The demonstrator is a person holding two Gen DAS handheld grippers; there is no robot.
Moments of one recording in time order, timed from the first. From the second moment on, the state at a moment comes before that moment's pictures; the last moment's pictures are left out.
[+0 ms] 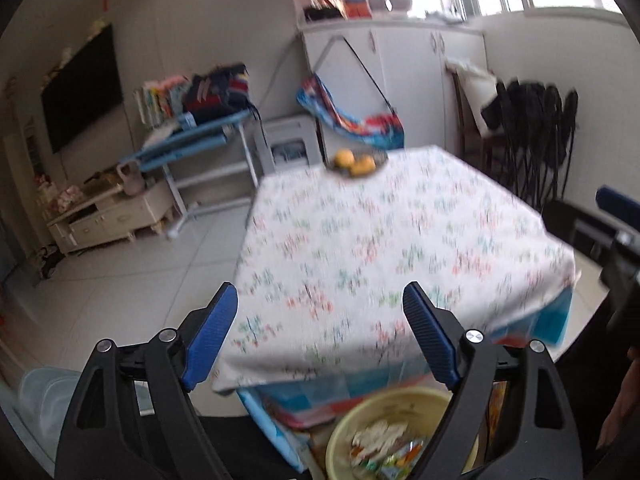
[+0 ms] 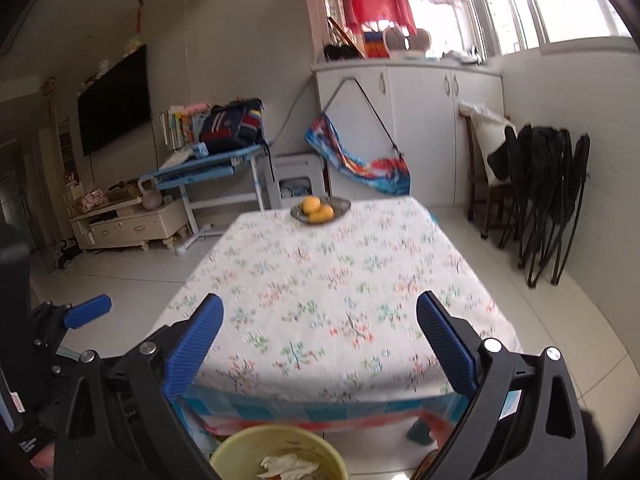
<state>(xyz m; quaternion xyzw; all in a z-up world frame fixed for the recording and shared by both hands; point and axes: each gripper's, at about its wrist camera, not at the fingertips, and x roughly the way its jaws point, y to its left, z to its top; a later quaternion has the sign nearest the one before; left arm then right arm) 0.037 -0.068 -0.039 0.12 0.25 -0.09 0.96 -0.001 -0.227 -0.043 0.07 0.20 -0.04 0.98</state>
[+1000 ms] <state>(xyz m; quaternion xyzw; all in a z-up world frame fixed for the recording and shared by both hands) 0.017 -0.036 0.010 0.05 0.19 -0.06 0.98 -0.003 -0.245 -0.032 0.05 0.20 -0.08 0.97</state>
